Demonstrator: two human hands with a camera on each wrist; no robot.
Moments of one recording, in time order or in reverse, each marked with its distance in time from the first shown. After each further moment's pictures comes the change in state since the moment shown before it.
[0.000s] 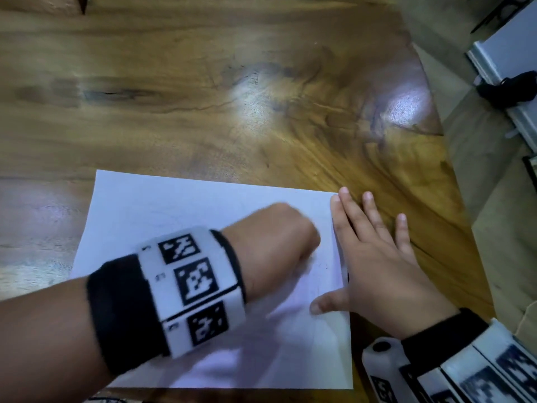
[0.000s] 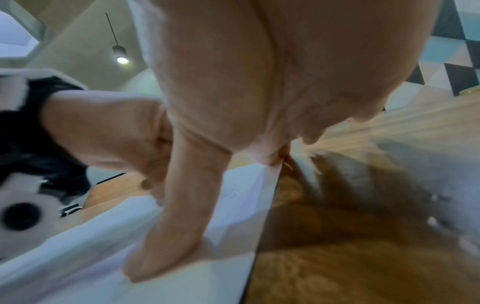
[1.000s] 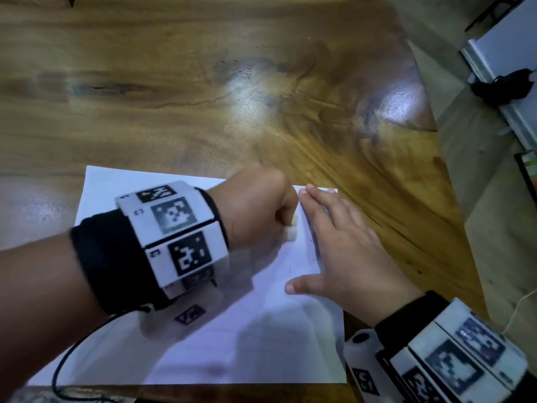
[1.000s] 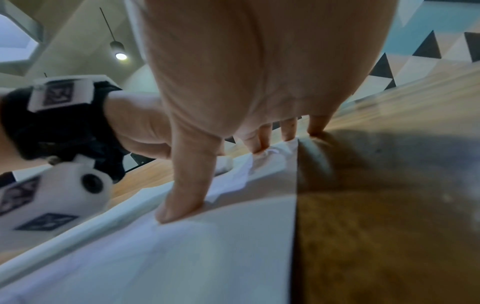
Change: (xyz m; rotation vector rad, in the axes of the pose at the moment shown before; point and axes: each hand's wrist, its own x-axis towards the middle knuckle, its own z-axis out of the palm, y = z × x) left_hand 0.015 -0.020 -0.016 -0.040 0.134 -0.107; right_hand 0.013 -0.005 0.008 0.141 0.207 -0.218
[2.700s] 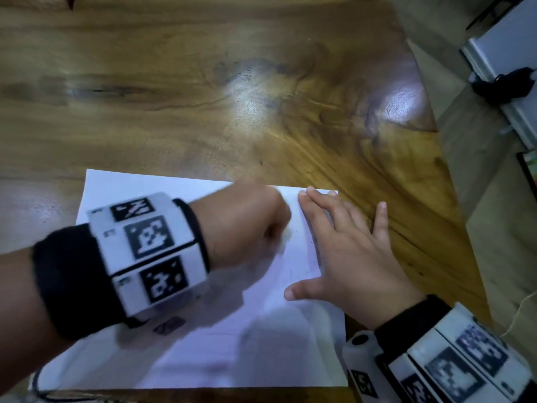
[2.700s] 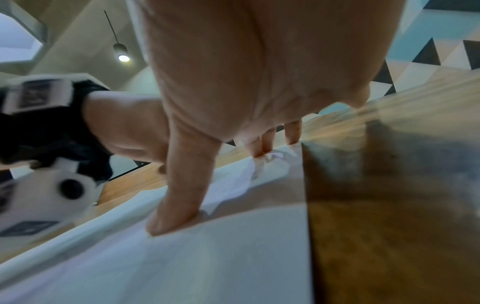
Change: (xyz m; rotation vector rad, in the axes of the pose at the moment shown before) left_hand -0.015 -0.007 0.003 0.078 -0.057 0.066; right_hand -0.004 -0.007 -0.005 -0.093 -0.033 0.089
